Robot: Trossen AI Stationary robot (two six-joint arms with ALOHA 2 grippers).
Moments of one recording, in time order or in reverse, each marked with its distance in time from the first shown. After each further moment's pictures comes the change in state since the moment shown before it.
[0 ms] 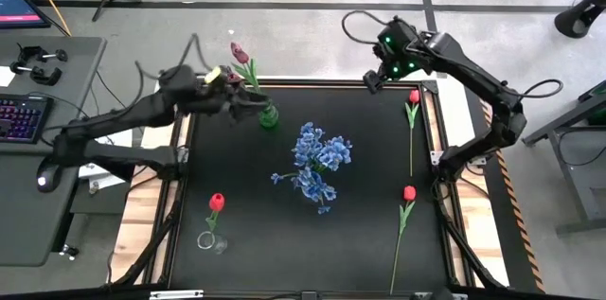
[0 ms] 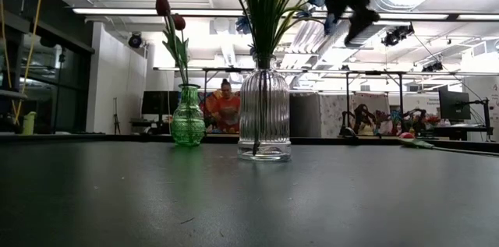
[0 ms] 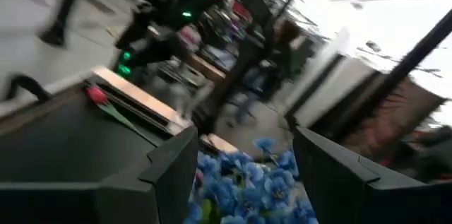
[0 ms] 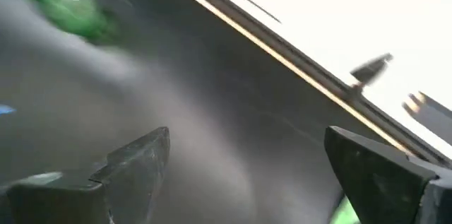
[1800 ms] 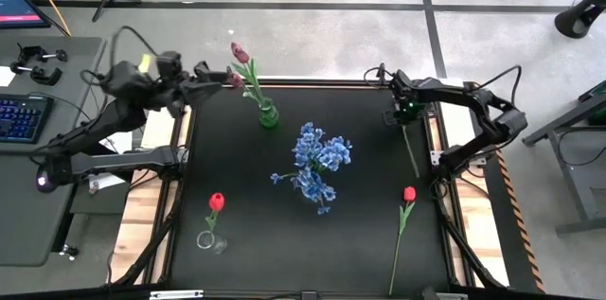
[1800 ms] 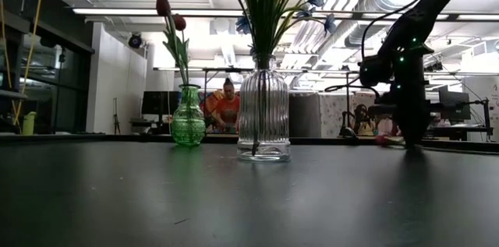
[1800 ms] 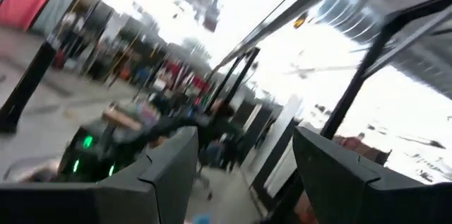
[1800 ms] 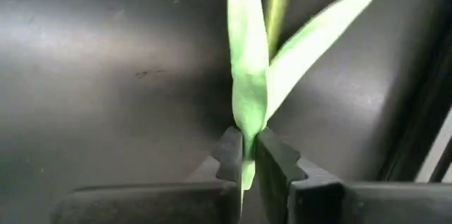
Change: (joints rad) left arm 0.123 -0.218 0.003 0.129 0.081 -0.121; right arm -0.296 0.028 -0.922 0.453 0.019 0.185
